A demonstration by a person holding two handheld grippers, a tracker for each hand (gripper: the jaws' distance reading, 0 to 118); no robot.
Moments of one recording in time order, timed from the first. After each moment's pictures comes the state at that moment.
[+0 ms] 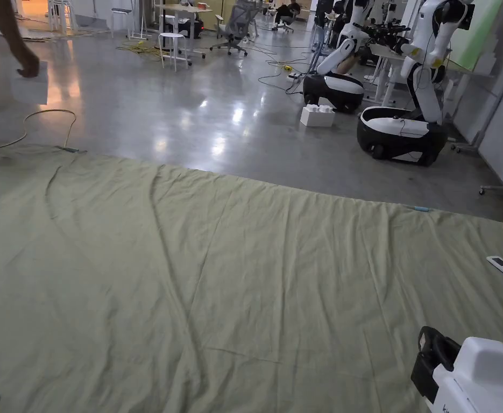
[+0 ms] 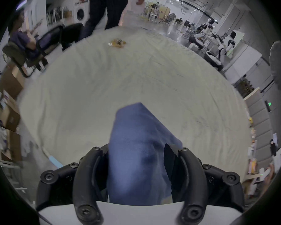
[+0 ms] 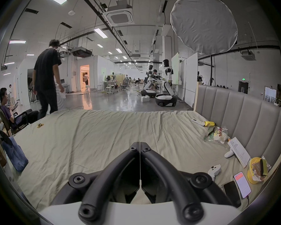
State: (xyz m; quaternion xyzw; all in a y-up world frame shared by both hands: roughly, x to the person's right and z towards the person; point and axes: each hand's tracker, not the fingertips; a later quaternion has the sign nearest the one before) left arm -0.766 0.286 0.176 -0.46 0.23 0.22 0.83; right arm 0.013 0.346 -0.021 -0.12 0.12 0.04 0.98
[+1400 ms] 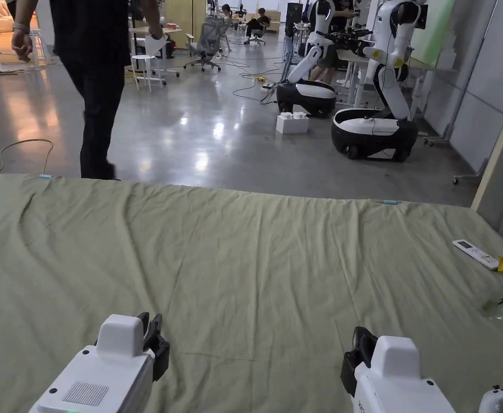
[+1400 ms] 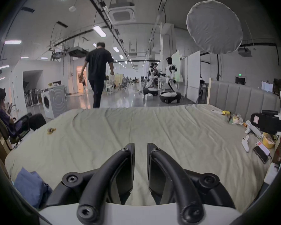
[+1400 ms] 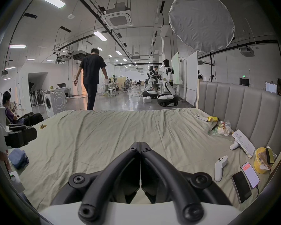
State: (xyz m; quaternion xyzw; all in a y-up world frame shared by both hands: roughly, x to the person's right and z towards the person) left arm -0.310 0.314 0.071 -0.13 0.12 0.00 0.98; right arm 0.003 0.312 0.000 -0.11 0.13 0.02 0.99
